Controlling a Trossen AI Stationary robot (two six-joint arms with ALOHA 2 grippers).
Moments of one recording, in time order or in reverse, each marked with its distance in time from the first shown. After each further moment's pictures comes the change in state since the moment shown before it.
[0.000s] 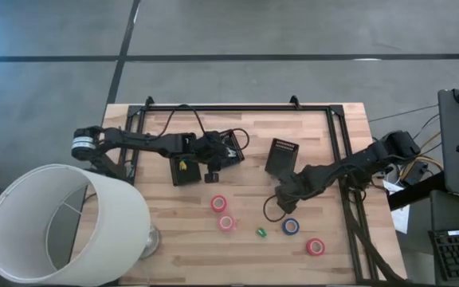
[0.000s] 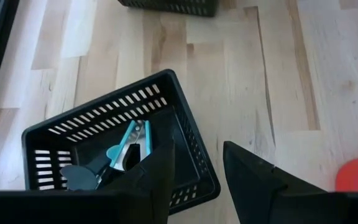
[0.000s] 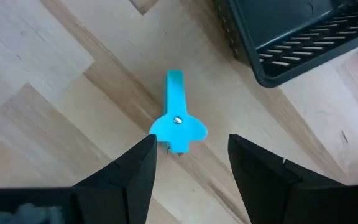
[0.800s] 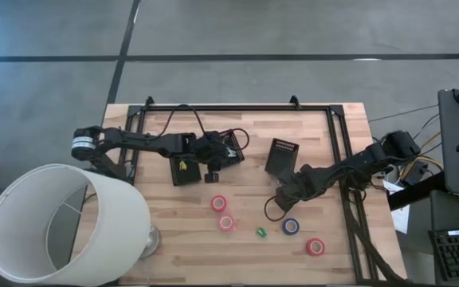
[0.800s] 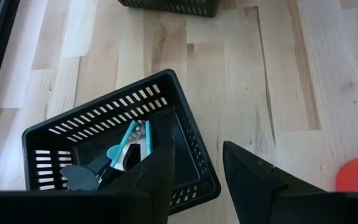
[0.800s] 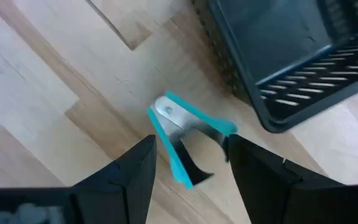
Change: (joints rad) left arm 0.000 0.000 0.000 0.000 0.000 0.001; right arm -0.001 0.001 -0.120 0.197 0.122 -0.013
